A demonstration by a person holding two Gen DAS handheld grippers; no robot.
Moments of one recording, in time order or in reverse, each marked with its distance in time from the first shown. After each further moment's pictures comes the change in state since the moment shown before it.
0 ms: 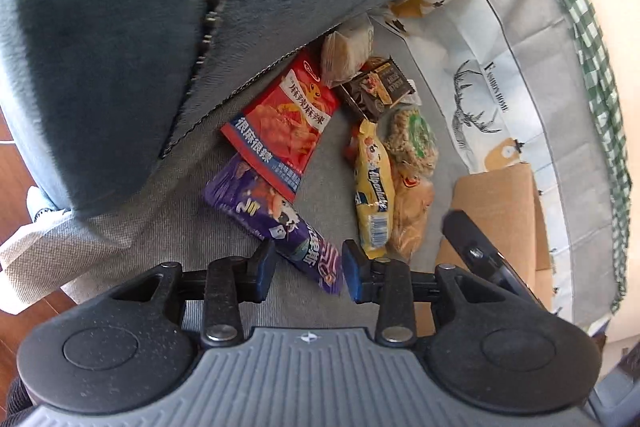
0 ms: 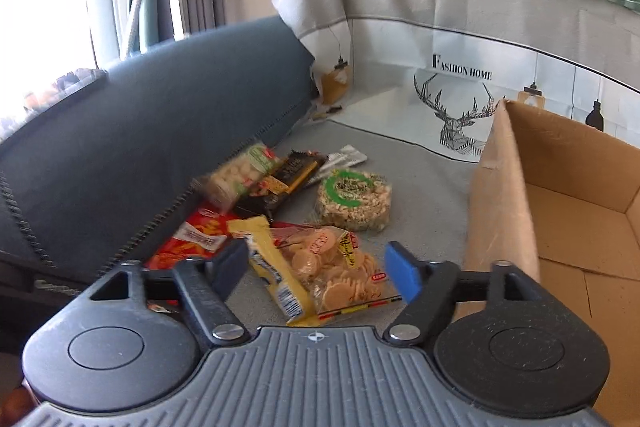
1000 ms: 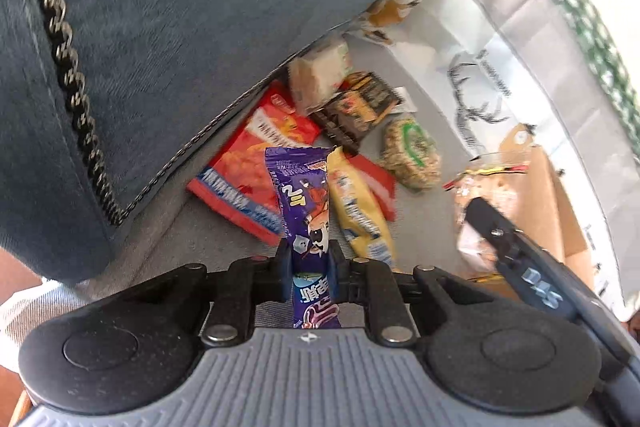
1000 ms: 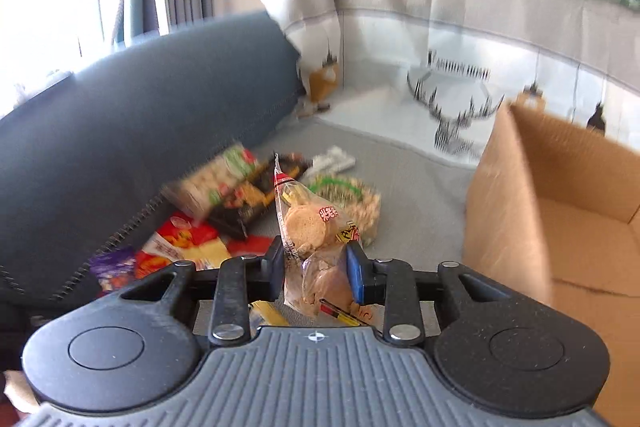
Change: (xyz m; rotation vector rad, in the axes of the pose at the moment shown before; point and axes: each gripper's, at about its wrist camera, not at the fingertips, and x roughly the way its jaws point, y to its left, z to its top) left arm 0.005 -0.033 0.002 0.187 -0.097 0.059; right arm 0.015 -0.013 0.011 0.002 -0.030 -0.015
